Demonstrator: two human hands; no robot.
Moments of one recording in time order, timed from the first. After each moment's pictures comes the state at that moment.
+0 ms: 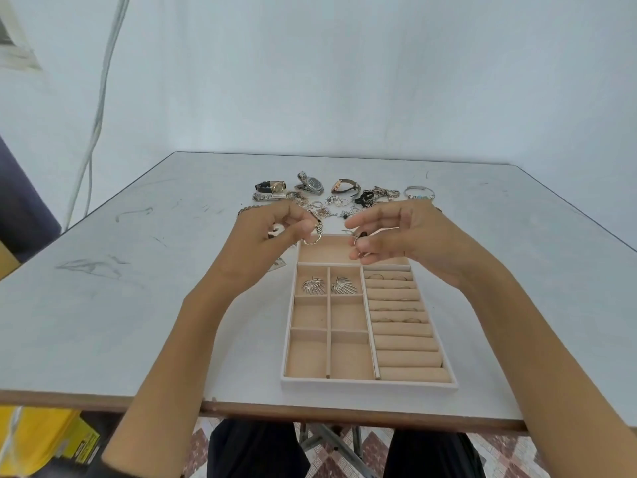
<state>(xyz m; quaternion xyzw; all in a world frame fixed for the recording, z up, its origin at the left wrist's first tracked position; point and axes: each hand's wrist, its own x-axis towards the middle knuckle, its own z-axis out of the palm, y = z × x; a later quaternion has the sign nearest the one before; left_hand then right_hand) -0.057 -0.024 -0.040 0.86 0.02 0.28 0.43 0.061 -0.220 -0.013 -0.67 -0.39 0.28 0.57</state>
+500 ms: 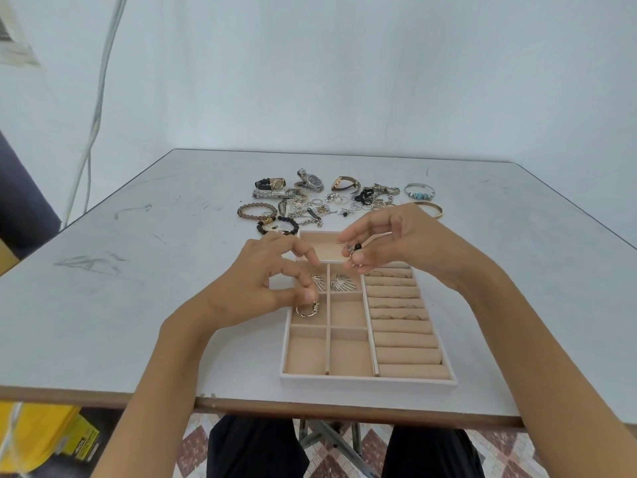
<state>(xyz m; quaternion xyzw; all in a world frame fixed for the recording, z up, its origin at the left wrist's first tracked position) -0.082 -0.019 -0.065 0.94 -0.07 0.14 0.30 0.052 -0.218 -0.013 -0.71 -0.41 0.28 0.50</state>
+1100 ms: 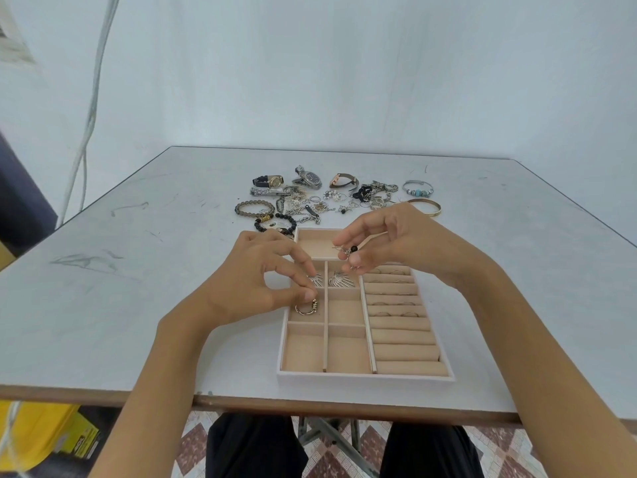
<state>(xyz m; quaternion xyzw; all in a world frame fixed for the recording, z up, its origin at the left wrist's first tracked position) -0.081 -0.020 -0.066 0.94 -0.07 0.19 0.27 0.049 -0.219 -0.012 -0.71 -0.42 0.28 0.48</state>
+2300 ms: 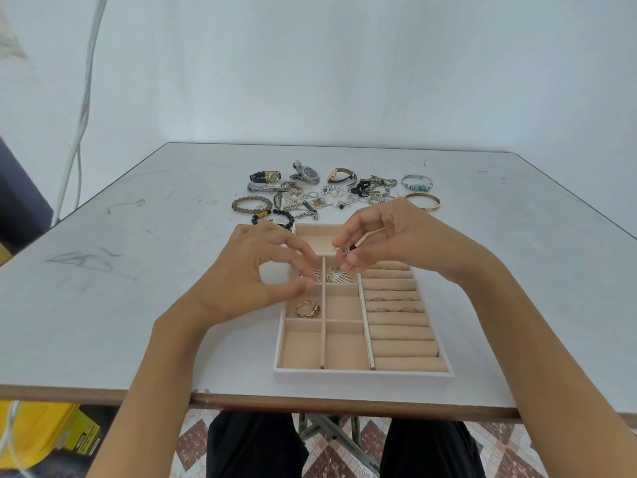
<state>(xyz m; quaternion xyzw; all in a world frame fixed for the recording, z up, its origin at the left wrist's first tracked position) -0.081 -0.023 -0.062 0.93 -0.08 0.23 0.27 0.044 -0.220 -0.008 -0.74 -0.44 0.26 0.44</state>
